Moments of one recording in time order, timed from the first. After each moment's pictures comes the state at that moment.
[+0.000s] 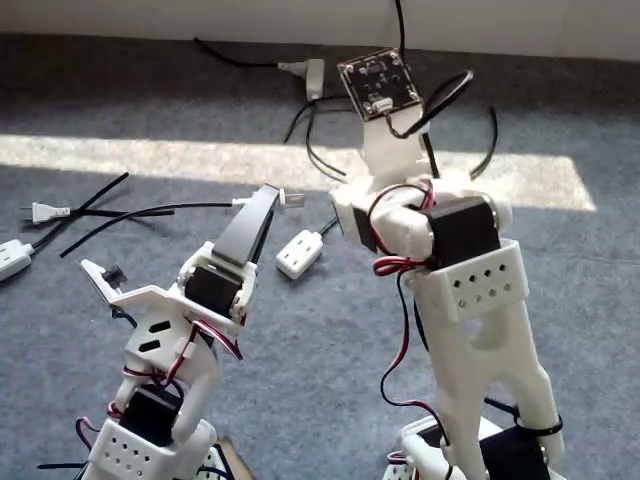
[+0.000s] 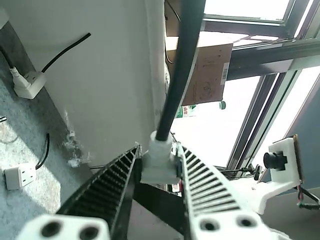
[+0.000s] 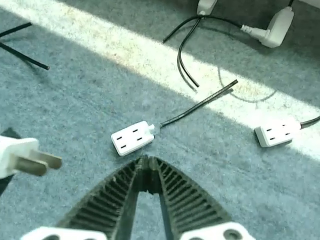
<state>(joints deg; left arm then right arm) 19.6 -99.6 87.6 8.7 84.8 -25.7 -23.6 -4.8 87.0 4.7</state>
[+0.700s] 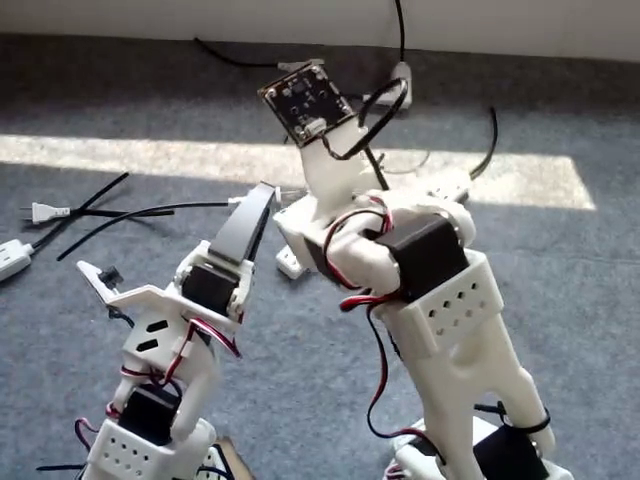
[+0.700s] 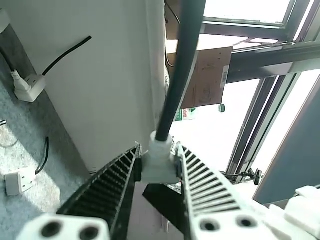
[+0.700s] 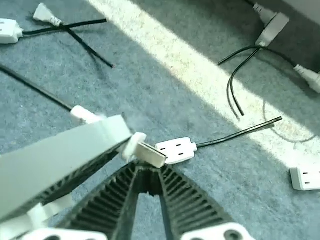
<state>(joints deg) 19.3 -99.6 87.6 8.7 84.8 -36.7 -22.9 -9.4 83.5 7.1</state>
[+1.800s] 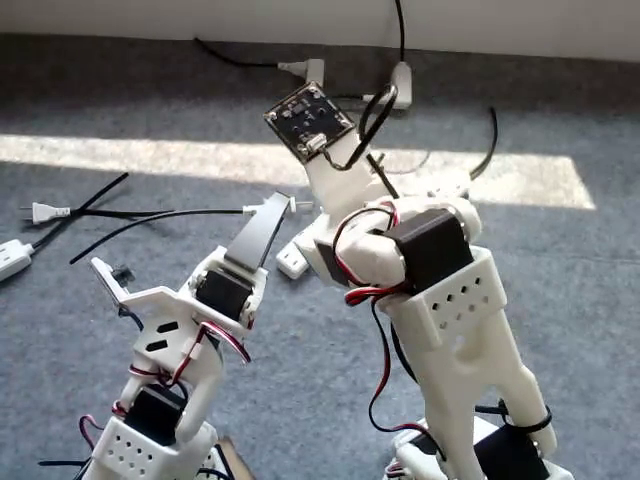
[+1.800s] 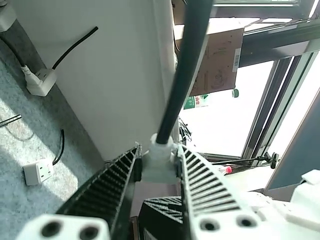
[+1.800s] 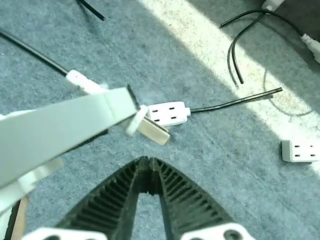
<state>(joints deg) 21.3 -99.6 89.4 8.7 80.8 -36.4 -22.9 -8.1 93.2 12.2</state>
